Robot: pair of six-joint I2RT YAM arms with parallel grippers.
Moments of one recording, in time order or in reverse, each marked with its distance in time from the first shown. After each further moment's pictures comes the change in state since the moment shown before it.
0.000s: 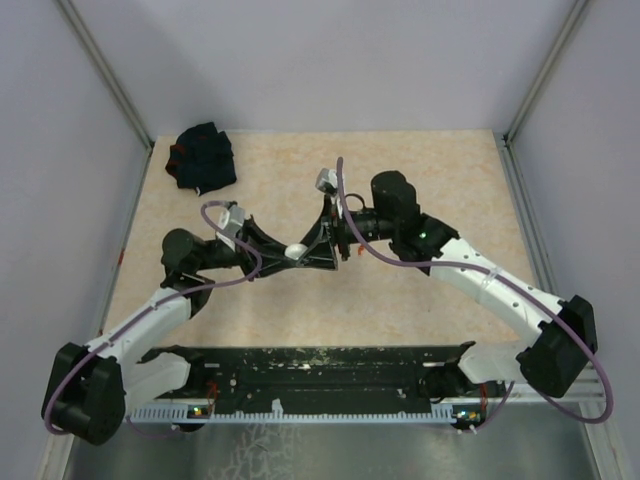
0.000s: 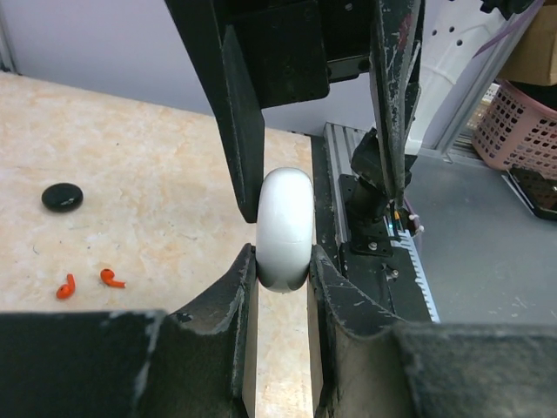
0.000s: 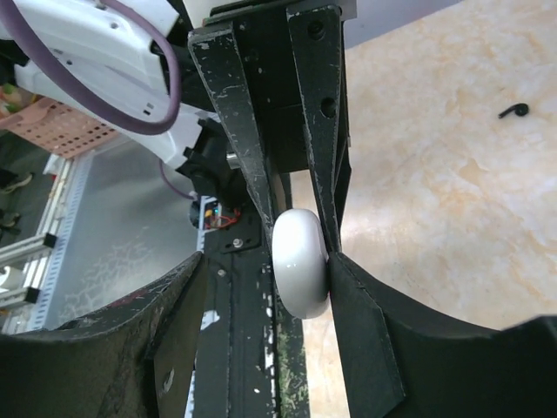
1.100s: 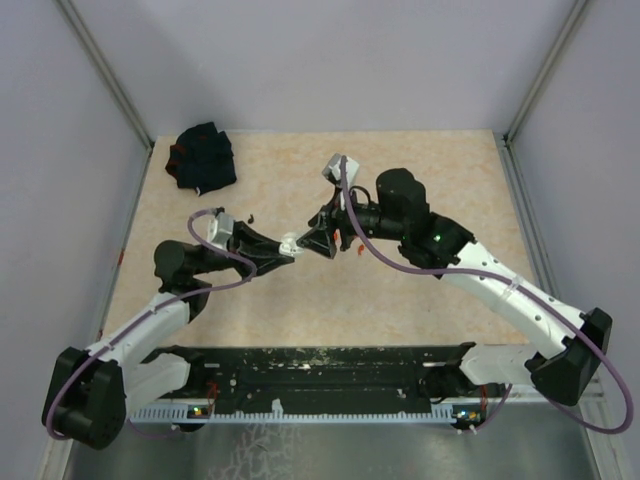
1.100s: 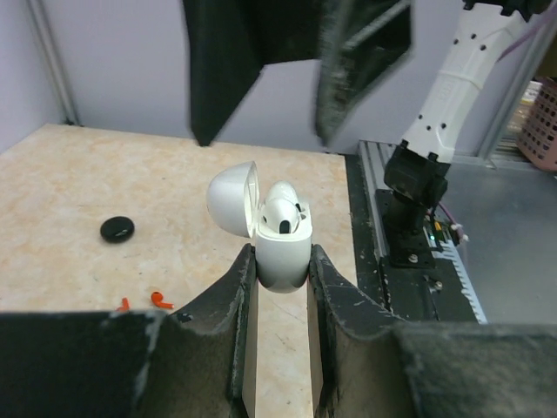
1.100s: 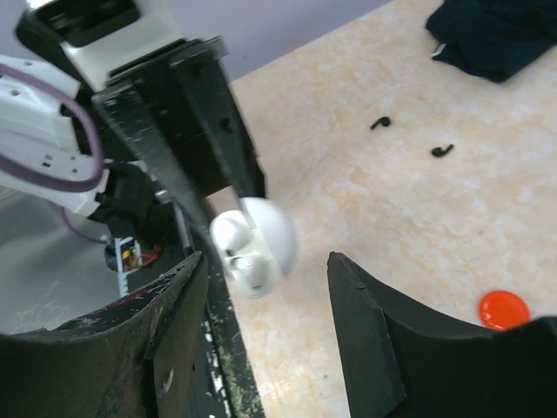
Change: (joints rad) left arm 0.021 -0.024 -0.044 0.134 -0.055 0.030; right arm 0.082 -0.066 0.102 -0.161 0.401 -0.083
